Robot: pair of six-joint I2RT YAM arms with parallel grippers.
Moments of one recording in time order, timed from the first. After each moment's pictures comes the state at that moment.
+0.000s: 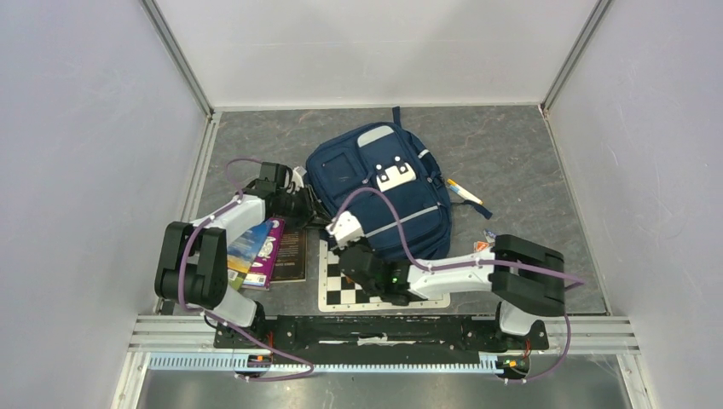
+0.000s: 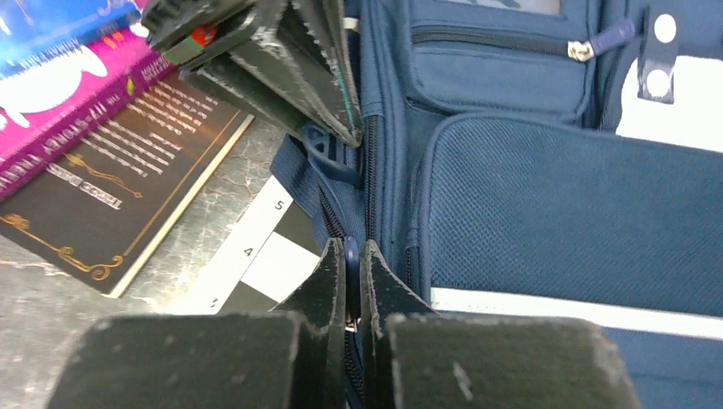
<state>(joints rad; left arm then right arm) -0.17 1.53 0.83 -0.32 0.61 -0.59 1.33 1.72 0.92 0.33 0.79 0.16</state>
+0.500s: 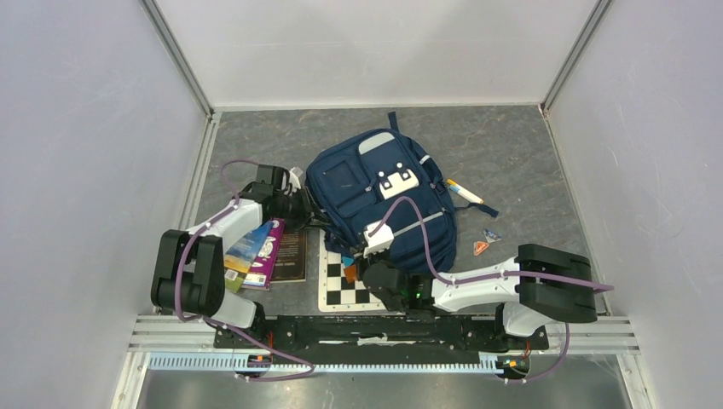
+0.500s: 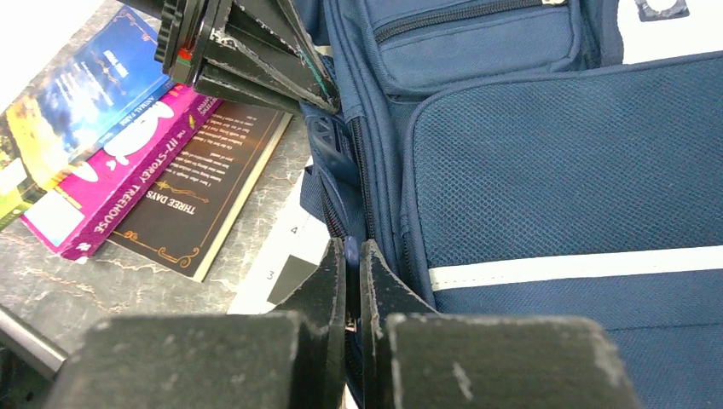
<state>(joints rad) -0.16 1.48 0.79 -0.32 0.61 -0.60 1.40 1.53 0.67 0.49 0.87 0.47</state>
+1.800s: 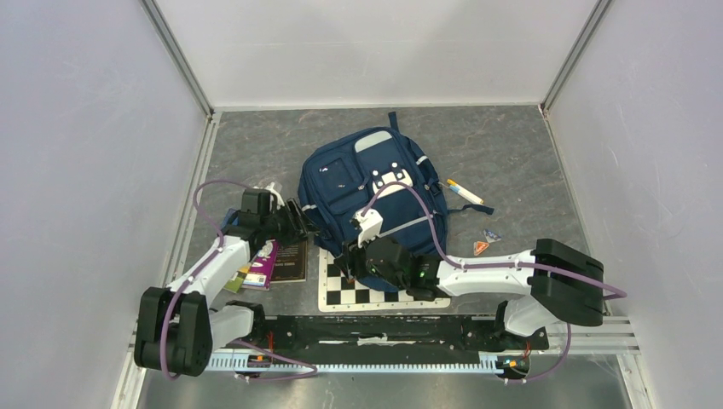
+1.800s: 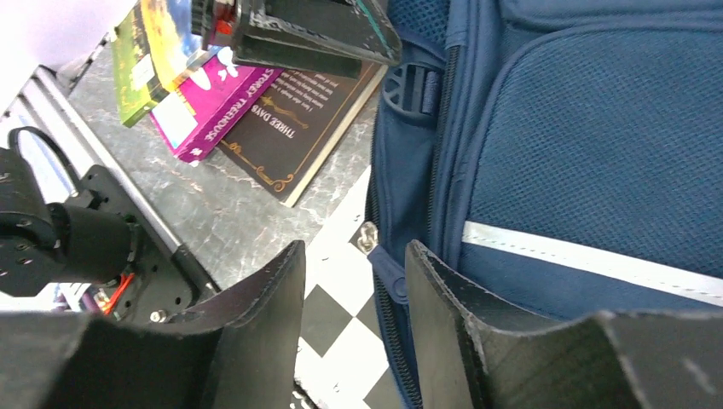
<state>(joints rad) -0.14 1.14 0.54 -0.24 0.40 -0.65 1.25 1.48 0.72 0.33 0.34 0.53</state>
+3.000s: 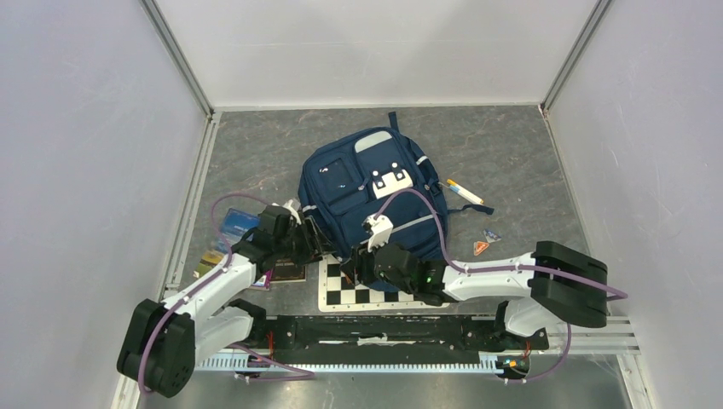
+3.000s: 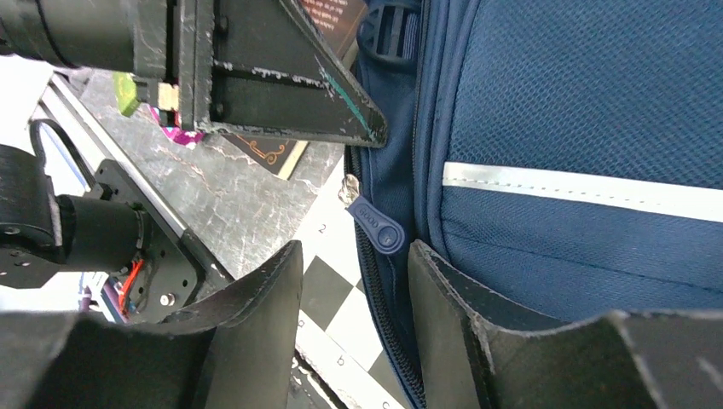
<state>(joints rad) -0.38 1.01 0.40 -0.21 0.34 -0.80 1.25 1.44 0.62 0.39 0.33 0.66</state>
